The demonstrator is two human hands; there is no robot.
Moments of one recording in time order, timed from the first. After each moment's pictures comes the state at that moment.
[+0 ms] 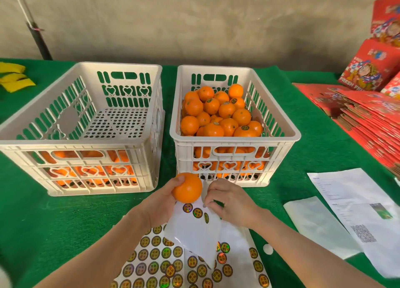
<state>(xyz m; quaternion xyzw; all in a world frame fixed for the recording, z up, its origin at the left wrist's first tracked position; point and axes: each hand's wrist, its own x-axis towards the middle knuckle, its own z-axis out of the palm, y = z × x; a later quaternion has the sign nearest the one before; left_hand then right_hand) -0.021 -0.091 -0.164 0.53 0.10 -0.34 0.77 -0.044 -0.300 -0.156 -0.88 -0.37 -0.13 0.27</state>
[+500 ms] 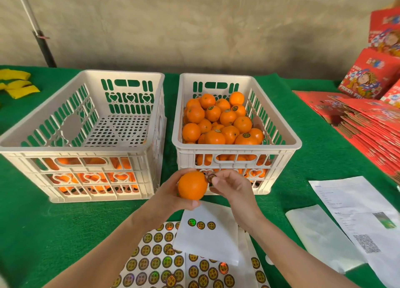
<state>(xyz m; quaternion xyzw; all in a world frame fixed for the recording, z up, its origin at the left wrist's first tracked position) -0.028 -0.092 -0.129 0.71 -0.09 -0.23 0.66 -0.050 -0.276 -0.117 -0.69 -0.01 -0.02 0.72</state>
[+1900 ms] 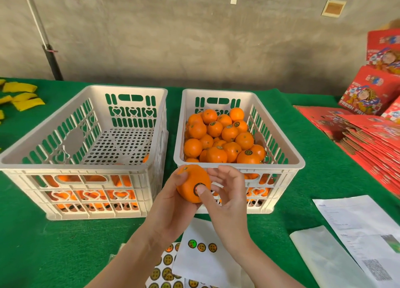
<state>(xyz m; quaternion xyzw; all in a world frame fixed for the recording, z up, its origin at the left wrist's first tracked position) -0.031 -0.114 -0.075 0.33 -0.02 -0.20 0.92 -0.058 -0.230 -0.078 -0.69 -0.06 -0.20 0.70</state>
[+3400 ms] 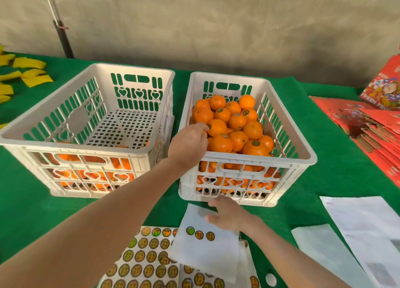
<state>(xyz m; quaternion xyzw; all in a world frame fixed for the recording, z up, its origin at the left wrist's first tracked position) 0.073 -0.142 -0.072 0.91 -0.15 0.22 0.30 0.003 -0.291 -0.162 -0.94 -0.15 0.26 0.16</state>
